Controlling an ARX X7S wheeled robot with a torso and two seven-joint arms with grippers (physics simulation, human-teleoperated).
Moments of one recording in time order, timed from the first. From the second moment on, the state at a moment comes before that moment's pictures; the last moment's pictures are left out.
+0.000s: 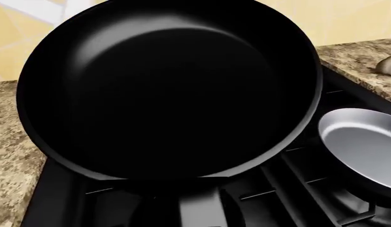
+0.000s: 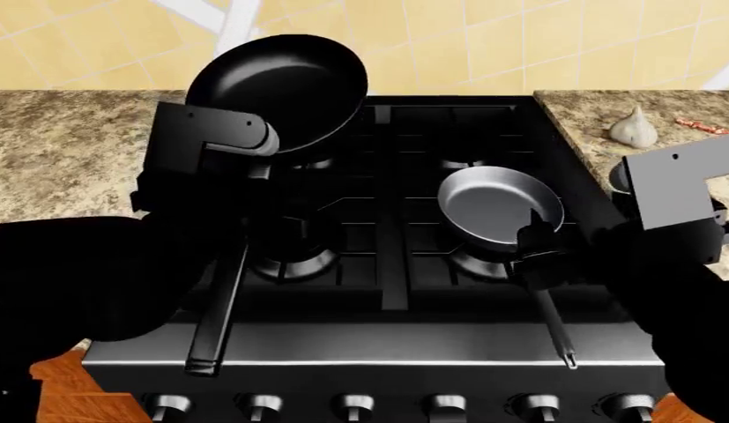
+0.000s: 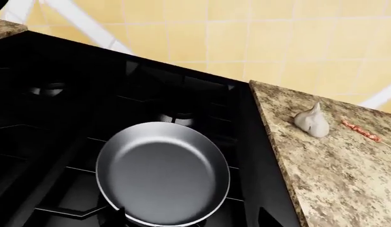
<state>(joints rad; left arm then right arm) -0.99 -0.55 0.37 0.29 -1.46 -1.13 -0.81 0.78 0.73 -0.04 -0.56 1.44 1.36 0.85</state>
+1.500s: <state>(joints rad) -0.85 -0.57 0.44 0.22 -1.55 -1.17 -0.84 0.79 0.76 -0.06 -0.54 1.48 1.30 0.87</state>
